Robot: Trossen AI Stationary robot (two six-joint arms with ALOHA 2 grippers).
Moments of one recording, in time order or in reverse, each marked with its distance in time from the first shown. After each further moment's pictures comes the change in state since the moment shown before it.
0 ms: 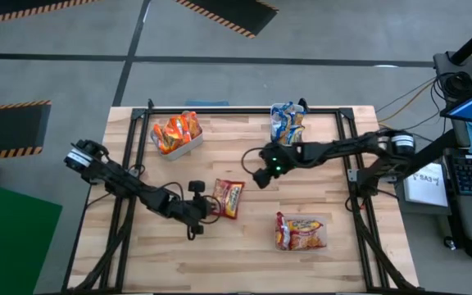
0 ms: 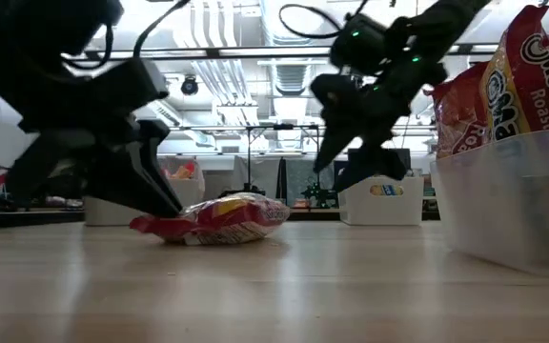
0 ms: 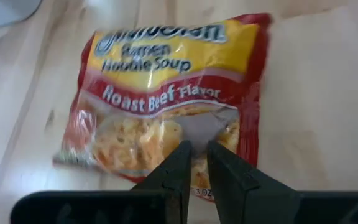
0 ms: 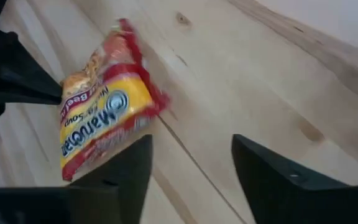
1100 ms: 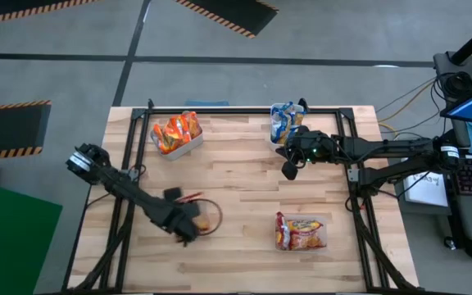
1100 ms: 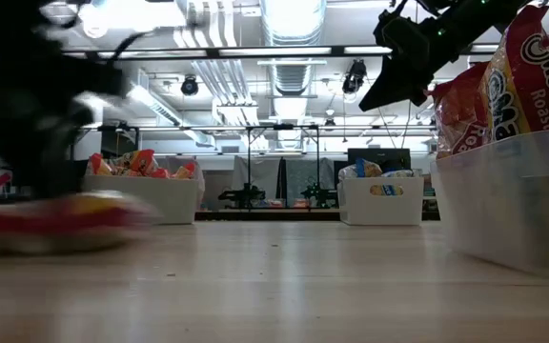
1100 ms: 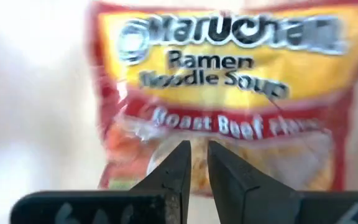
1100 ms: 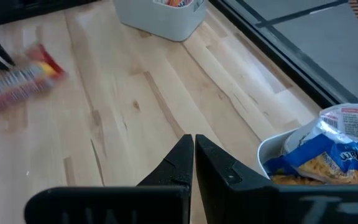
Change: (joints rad) left arm -0.120 0.043 0.377 -1.057 0.232 -0.703; right arm -0.001 -0.497 -0.131 -0.098 0.337 -0.582
